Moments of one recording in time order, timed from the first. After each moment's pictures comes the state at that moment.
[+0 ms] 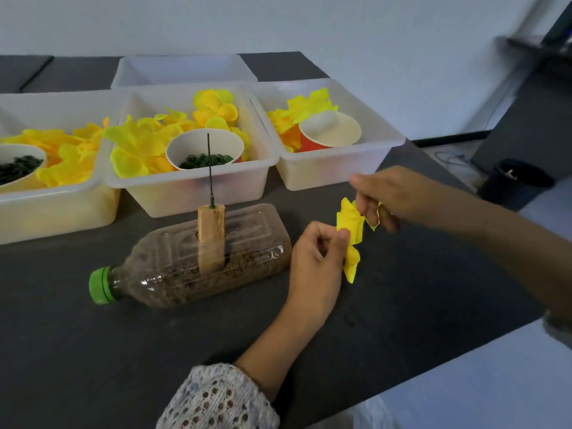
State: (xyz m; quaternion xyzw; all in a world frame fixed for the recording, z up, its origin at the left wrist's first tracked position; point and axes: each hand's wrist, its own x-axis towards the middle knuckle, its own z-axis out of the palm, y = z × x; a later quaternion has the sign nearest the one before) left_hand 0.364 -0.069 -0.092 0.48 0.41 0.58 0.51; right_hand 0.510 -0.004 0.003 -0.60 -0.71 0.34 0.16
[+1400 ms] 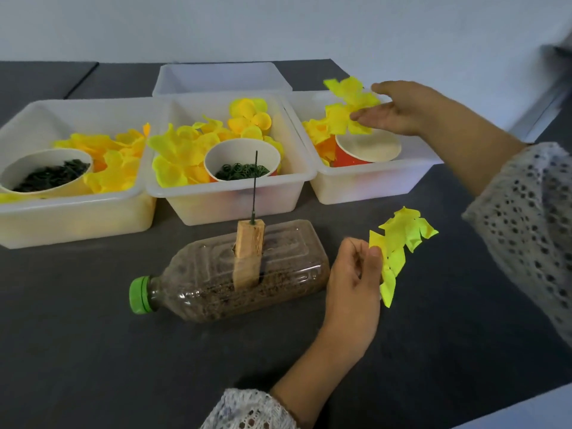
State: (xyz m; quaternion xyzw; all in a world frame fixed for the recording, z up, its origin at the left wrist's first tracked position) left_hand 0.361 -0.072 -0.092 0.48 0.42 0.56 0.53; right_hand 0.470 0.165 0.052 -0.54 -0.41 0.57 0.46
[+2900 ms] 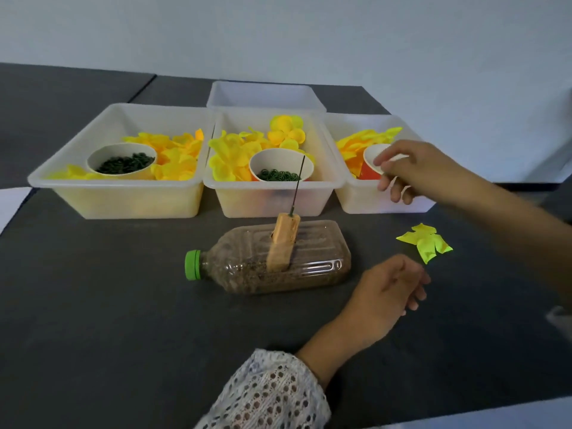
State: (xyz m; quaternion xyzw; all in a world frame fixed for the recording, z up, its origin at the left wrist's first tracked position) left_hand 0.356 -0.086 -0.082 0.56 0.35 0.45 0.60; right_hand 0.445 0.039 0.045 -0.56 -0.71 0.33 0.28
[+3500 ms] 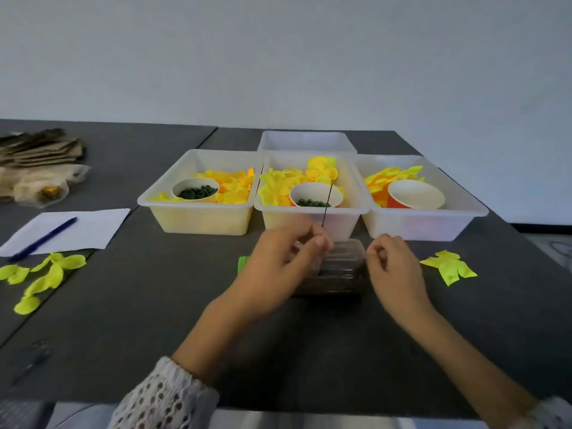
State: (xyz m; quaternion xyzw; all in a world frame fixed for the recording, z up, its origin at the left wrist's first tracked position) left_hand 0.195 -0.146 0.004 0.73 0.44 0.48 0.20; right_hand 0.396 -0.073 -0.042 -0.55 -0.73 0.12 0.38
